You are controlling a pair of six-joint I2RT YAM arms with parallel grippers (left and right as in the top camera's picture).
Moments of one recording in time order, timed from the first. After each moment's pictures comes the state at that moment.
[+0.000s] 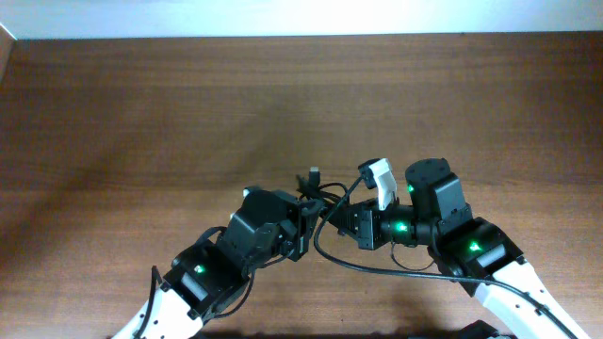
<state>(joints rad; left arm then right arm) -0.72 0.99 0.77 -0.36 0.05 -1.98 0.49 1.07 0.81 -0.44 -0.67 0.49</state>
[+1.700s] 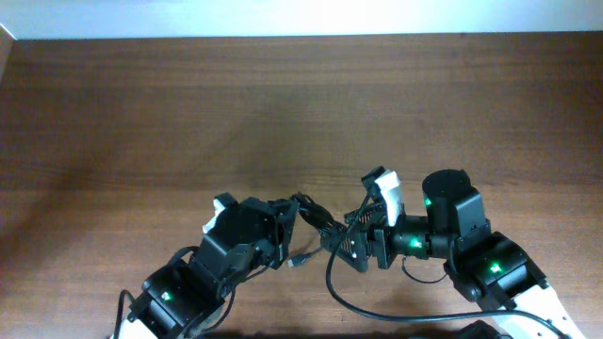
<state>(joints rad) -0.71 0.82 0.78 -0.50 -0.06 -1.99 0.49 0.95 0.80 -0.49 -0.76 0.34</state>
